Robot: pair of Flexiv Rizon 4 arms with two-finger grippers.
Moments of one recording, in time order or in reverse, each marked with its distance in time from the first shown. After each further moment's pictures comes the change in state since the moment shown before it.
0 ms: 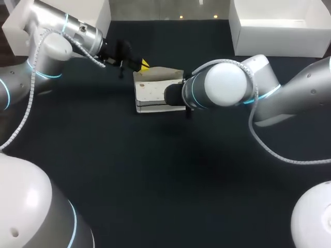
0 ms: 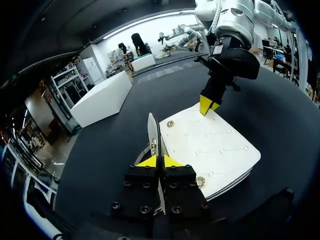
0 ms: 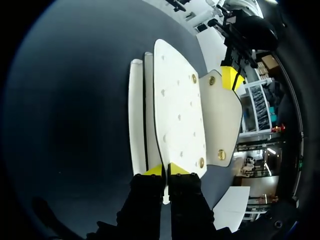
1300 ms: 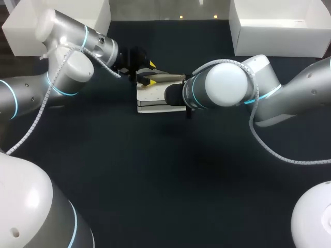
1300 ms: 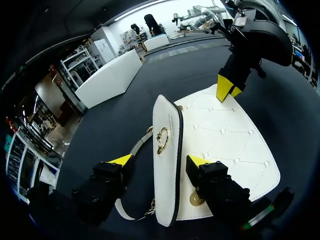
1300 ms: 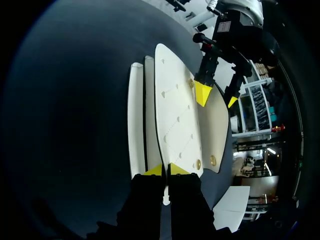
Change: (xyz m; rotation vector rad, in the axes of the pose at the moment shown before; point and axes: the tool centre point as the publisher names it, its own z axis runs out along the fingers) left arm 0.009 0.015 0.041 -0.181 -0.126 -0.068; right arm 0.000 -0.001 -0.001 0.000 0.000 0.000
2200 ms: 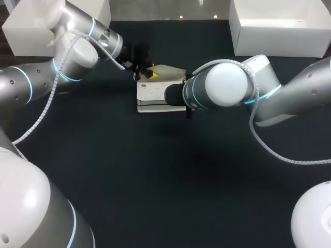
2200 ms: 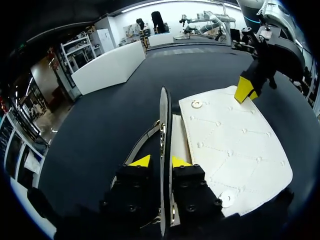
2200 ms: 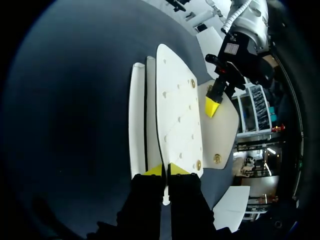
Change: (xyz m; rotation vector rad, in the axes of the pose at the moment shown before) left arm -0.023 0.016 0.025 -0.008 0.101 -0.125; right arm 0.000 0.000 0.000 0.000 0.000 0.000
